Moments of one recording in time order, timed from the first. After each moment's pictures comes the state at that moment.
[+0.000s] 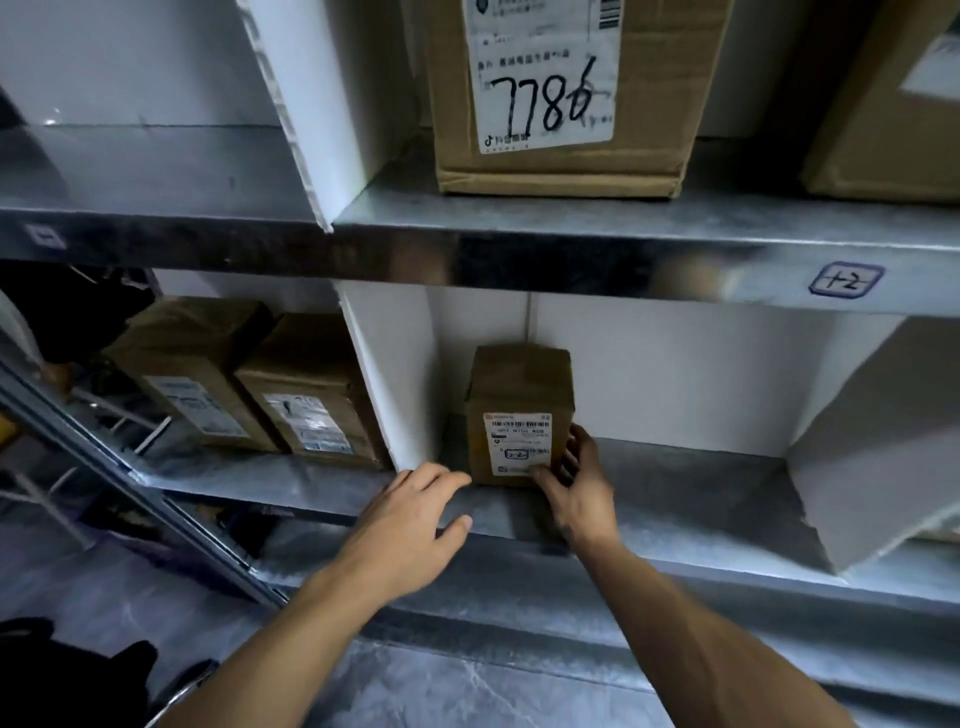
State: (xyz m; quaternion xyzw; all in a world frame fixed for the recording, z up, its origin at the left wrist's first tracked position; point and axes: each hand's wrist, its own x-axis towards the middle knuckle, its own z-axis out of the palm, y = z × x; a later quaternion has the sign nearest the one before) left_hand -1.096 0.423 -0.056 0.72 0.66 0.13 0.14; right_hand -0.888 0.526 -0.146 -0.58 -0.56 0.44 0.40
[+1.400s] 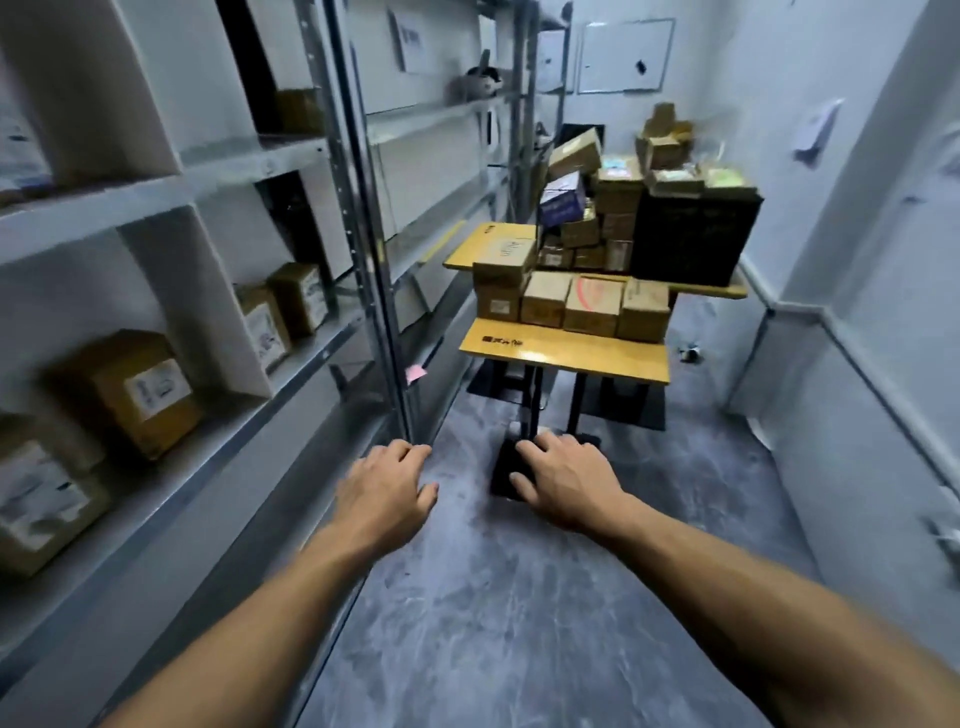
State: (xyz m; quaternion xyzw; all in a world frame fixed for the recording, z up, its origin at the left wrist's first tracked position) left_hand -0.438 0.191 -0.047 0.99 0.08 0.08 0.05; right_hand -0.334 -0.033 -0.055 -0.94 -0.35 -0.06 0.01
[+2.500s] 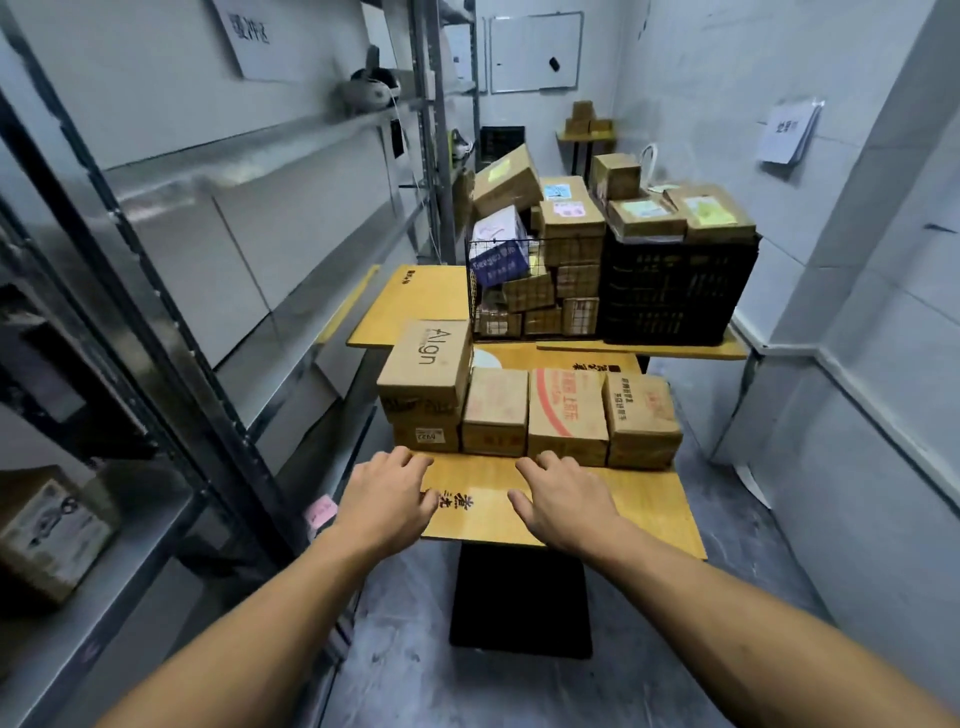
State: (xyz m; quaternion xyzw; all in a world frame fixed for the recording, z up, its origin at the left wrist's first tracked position) left_hand 0.092 0.253 -0.048 1.00 -0.02 0.05 0.02; right_hand 0.130 0.025 -0.057 -0.98 -0.20 0.01 0.05
